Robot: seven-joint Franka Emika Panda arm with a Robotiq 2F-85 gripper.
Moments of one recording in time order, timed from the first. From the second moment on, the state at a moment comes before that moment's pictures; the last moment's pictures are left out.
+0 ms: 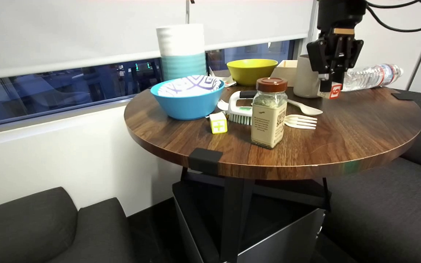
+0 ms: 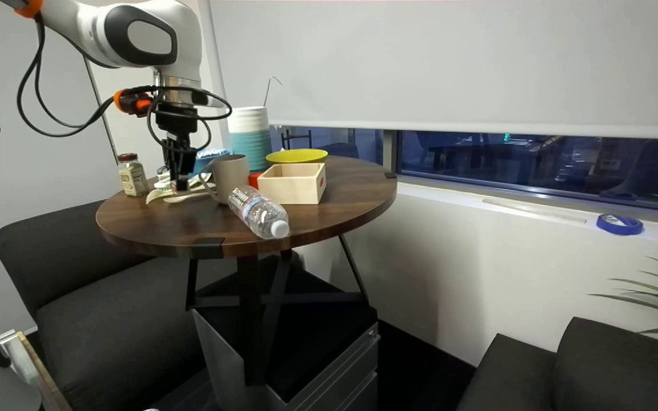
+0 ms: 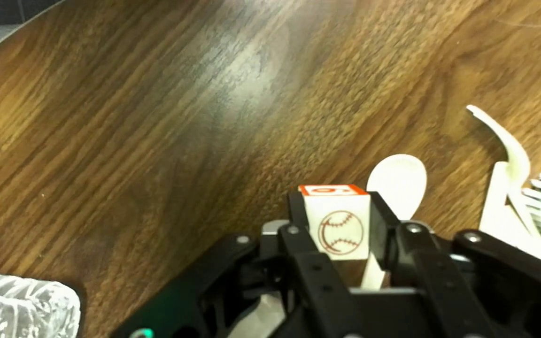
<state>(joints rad) 0.01 -0.32 0.03 -2.38 0.09 1.90 0.19</state>
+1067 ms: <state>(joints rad) 0.06 -0.19 0.06 -2.30 0.16 1.84 0.22</state>
